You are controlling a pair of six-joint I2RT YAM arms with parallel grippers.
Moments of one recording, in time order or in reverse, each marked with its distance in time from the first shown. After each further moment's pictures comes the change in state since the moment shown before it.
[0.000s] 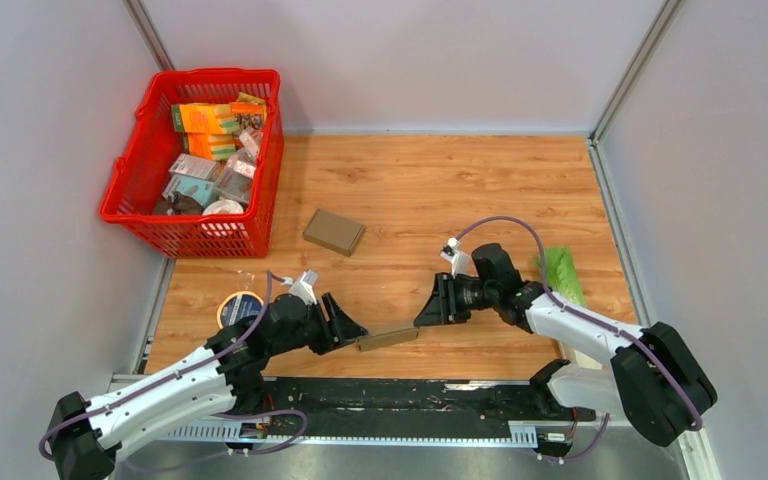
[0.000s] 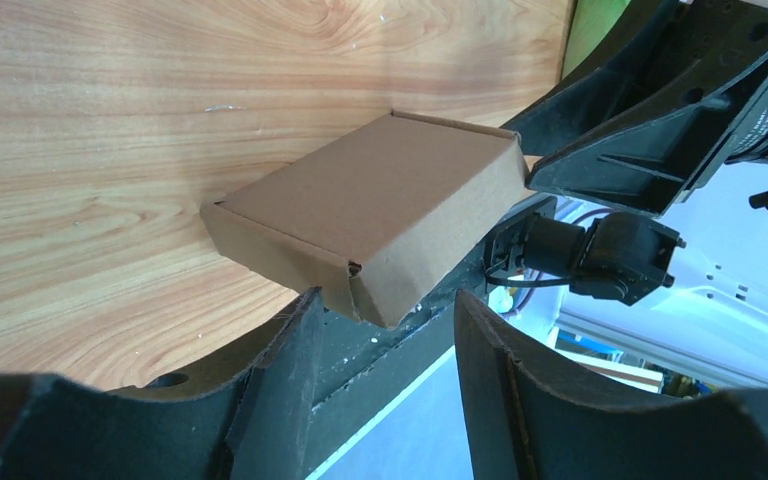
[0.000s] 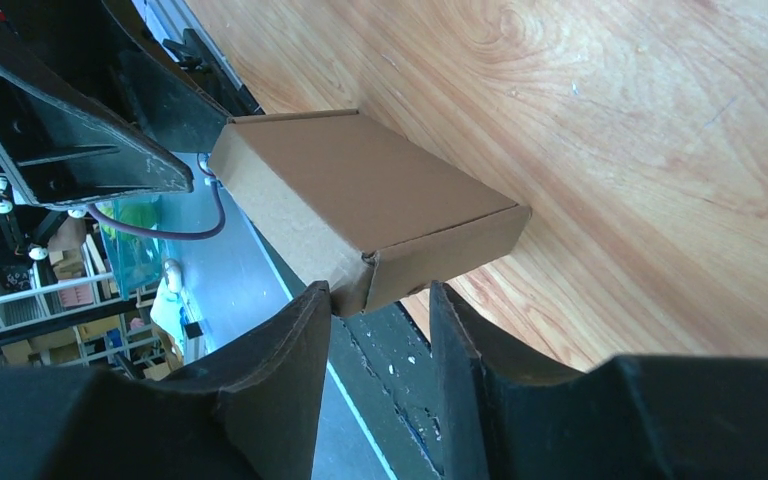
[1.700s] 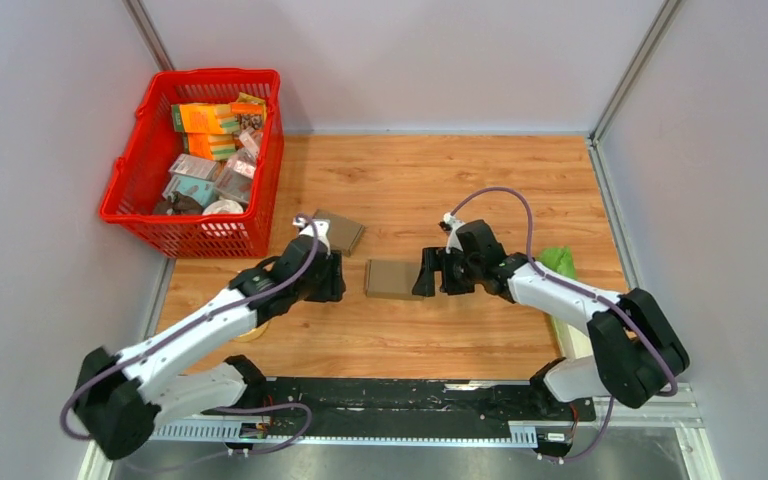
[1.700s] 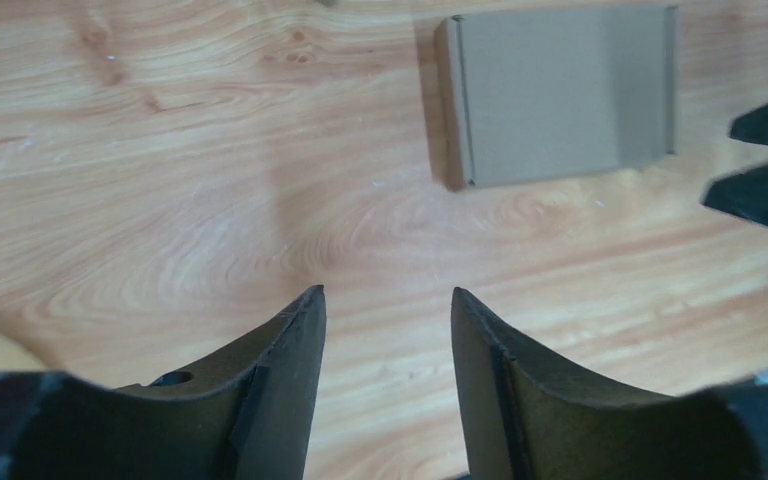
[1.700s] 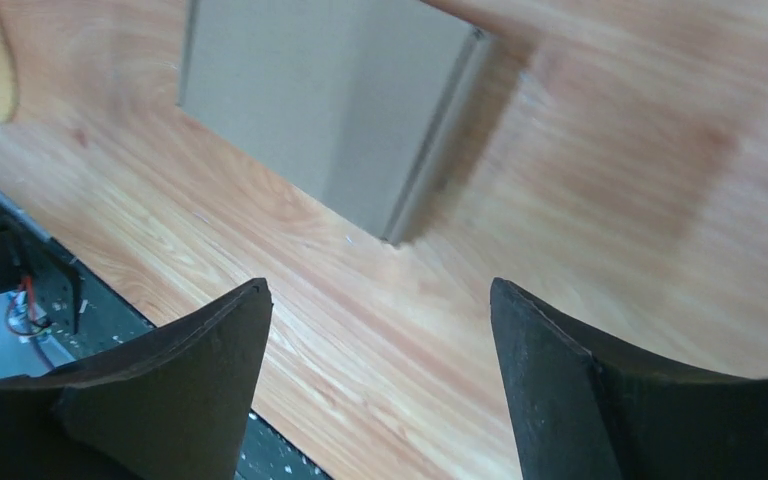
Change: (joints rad) left arm 0.198 0.541 0.438 -0.199 -0.236 0.683; right arm -0.023 0.218 0.226 -0.085 0.357 -0.163
